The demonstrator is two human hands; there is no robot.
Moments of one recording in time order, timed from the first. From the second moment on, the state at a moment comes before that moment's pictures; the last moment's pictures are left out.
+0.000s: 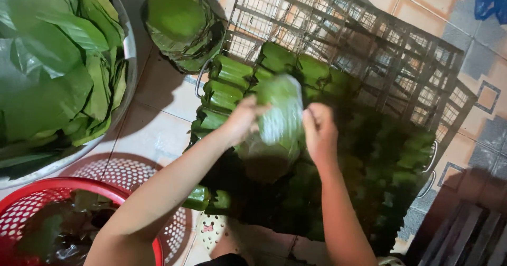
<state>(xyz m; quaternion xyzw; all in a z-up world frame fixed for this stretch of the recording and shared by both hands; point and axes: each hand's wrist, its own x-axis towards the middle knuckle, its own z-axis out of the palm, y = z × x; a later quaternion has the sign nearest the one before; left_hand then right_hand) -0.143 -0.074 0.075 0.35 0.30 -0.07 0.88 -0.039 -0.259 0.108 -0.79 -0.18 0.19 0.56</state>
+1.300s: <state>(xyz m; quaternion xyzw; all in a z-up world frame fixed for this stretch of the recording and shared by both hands) -0.155 0.014 0.082 0.59 0.18 -0.17 0.77 -0.008 -0.166 0.092 -0.56 -0.09 0.39 0.72</state>
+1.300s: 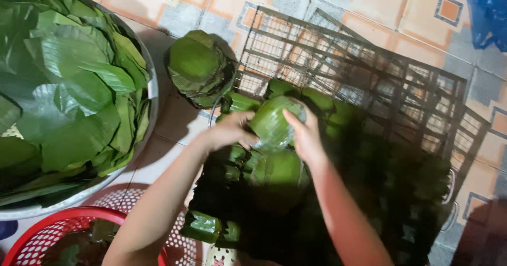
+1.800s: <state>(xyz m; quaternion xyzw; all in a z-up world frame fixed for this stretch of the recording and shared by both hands) -0.062 0.073 0.011 0.85 0.06 0.12 0.52 0.032 -0.053 0.026 -0.92 -0.23 0.18 0.25</state>
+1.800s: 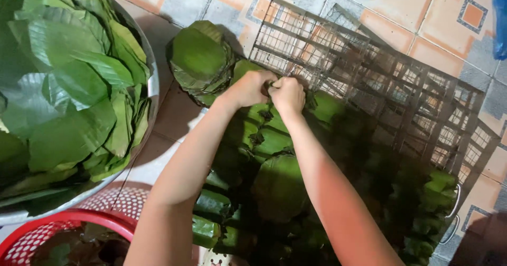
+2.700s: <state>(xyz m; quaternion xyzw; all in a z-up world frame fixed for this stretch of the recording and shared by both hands) -0.093 0.117 0.039 0.97 0.07 0.09 0.19 0.029 -0.023 0.040 -0.75 -0.61 0.14 -0.21</state>
